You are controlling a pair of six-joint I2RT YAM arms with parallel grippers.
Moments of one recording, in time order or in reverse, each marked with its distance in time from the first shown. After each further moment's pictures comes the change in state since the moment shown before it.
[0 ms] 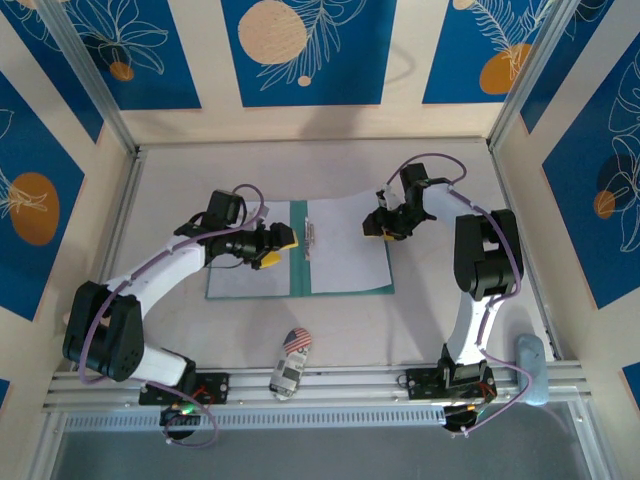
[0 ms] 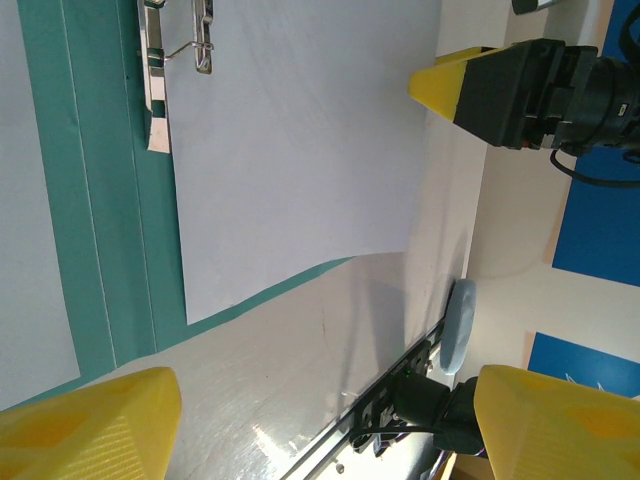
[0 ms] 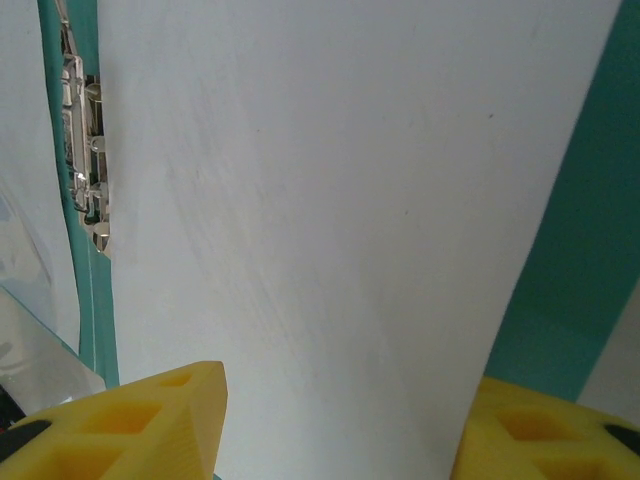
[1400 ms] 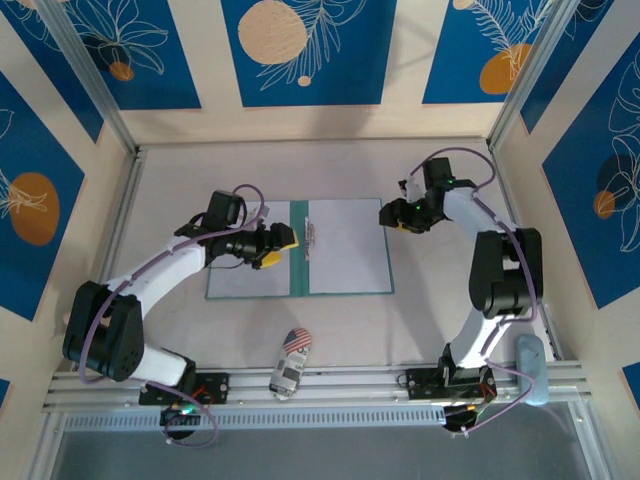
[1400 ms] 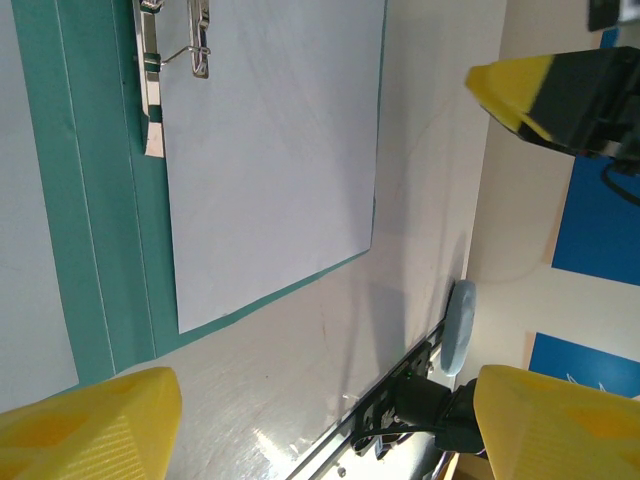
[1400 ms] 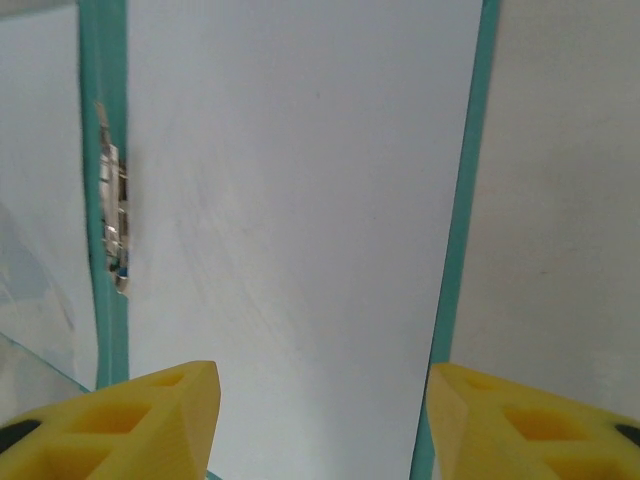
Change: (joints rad) left arm -0.004 0.000 -0.008 0.019 -0.001 0.000; right arm -0.094 -0.198 -0.086 0.061 0.051 0.084
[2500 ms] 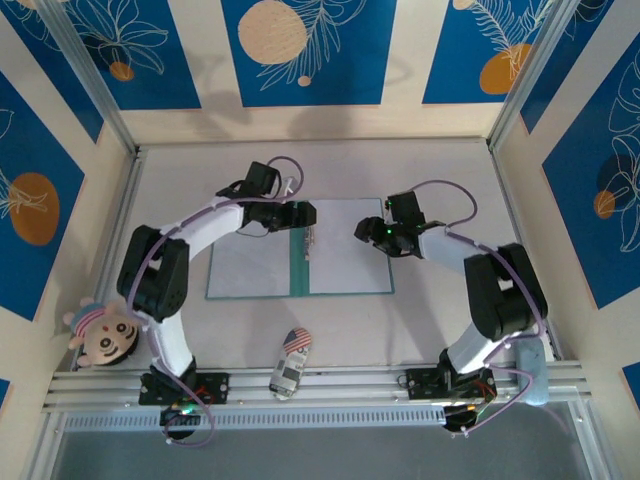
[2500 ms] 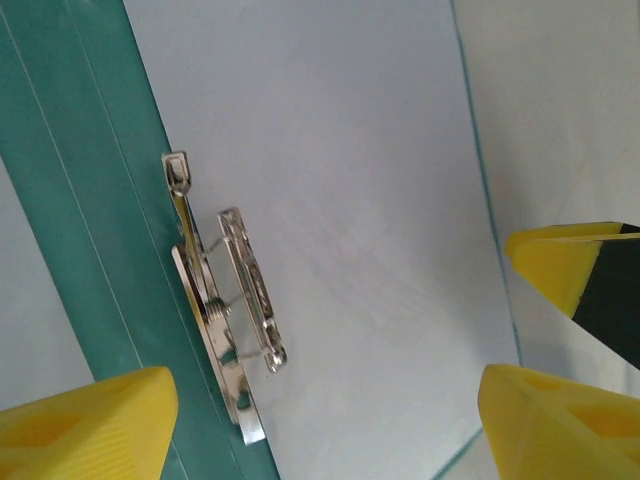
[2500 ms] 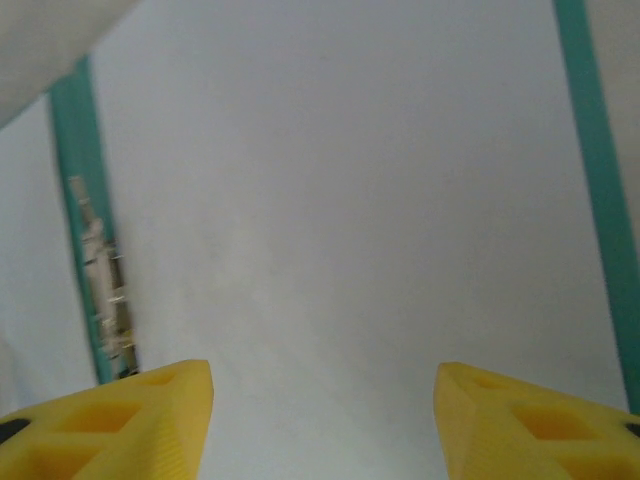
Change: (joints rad) left arm -0.071 0.449 0.430 -0.051 -0.259 0.346; right arm 0.246 -0.072 -0.360 0.543 0.261 0.573
